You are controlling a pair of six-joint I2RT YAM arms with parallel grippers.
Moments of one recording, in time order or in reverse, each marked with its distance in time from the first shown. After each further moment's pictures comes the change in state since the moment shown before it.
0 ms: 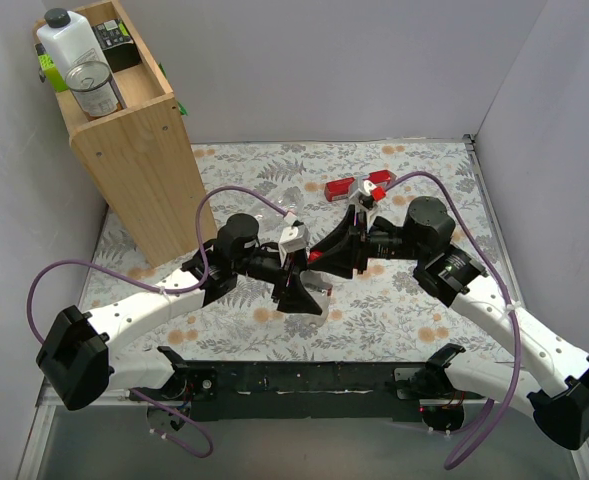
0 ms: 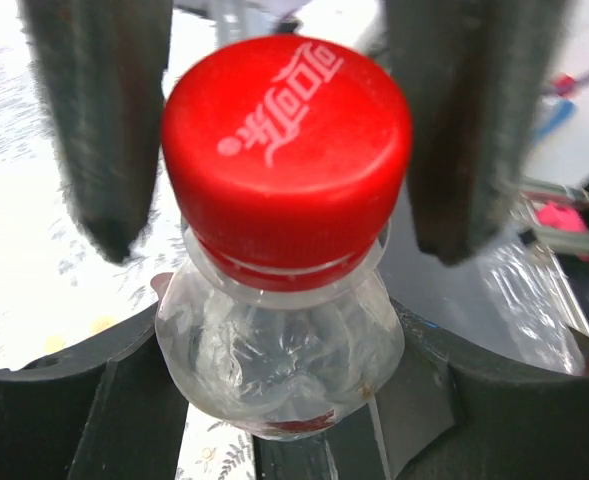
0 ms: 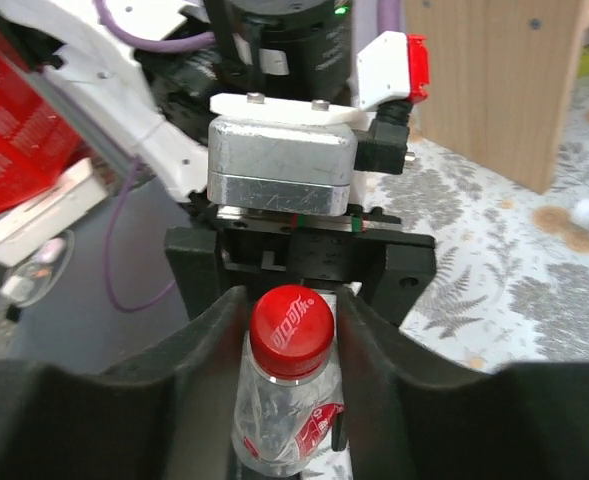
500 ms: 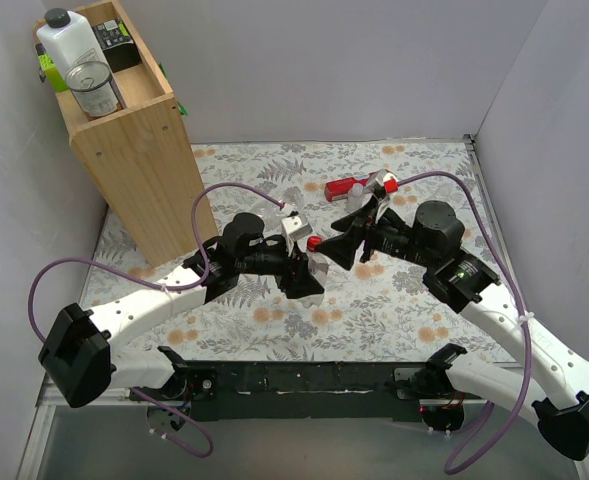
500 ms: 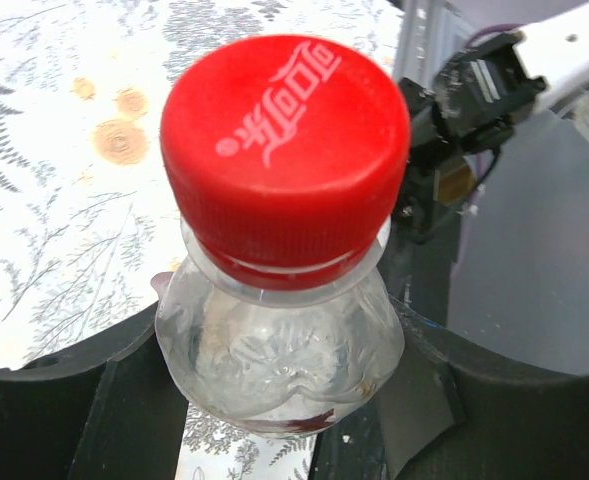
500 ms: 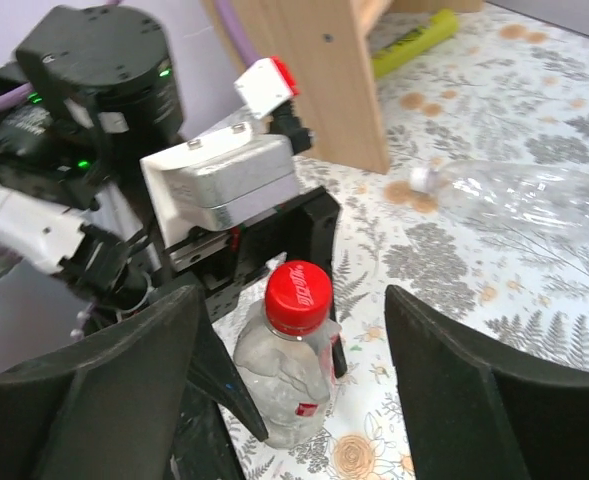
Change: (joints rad) left arm -0.002 0.019 0.036 -0.161 -0.400 0.028; right arm -0.011 -0.064 0.007 -0.136 0.369 -0.038
